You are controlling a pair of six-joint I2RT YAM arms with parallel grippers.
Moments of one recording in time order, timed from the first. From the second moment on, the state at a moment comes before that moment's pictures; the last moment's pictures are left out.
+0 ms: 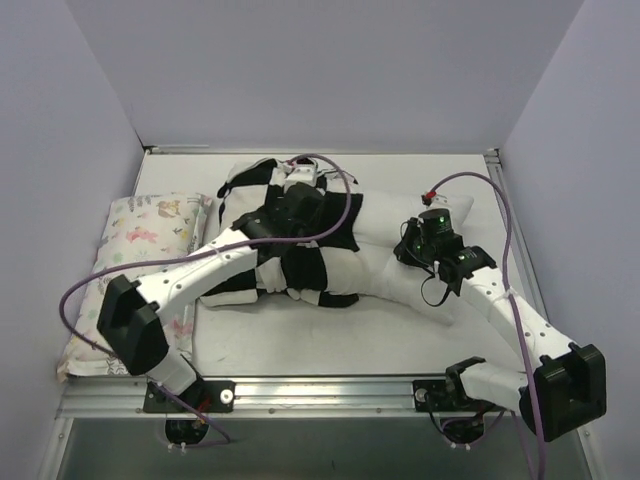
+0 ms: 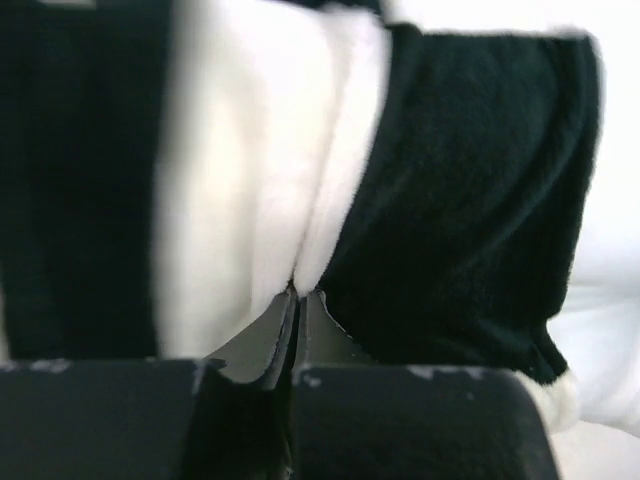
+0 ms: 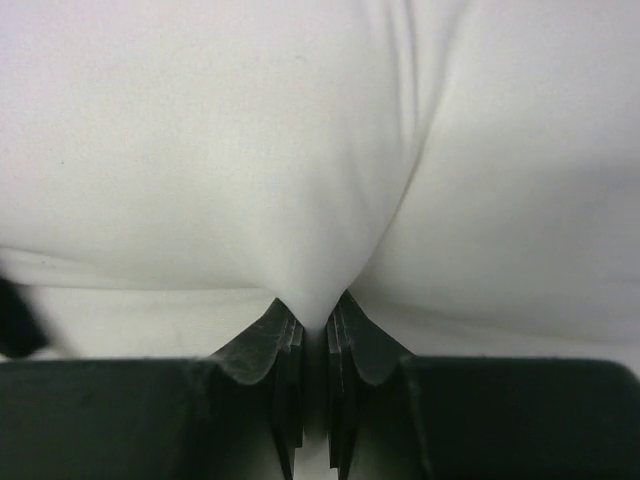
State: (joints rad) left arm -0.83 1.61 1.40 -0.50 -0.44 -0.56; right arm 0.38 1.15 0.81 -0.41 0.10 0.49
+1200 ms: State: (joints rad) left arm -0.49 1.38 1.07 -0.47 -0.30 -0.54; right arm 0.96 1.27 0.91 -0.52 0.51 0.25
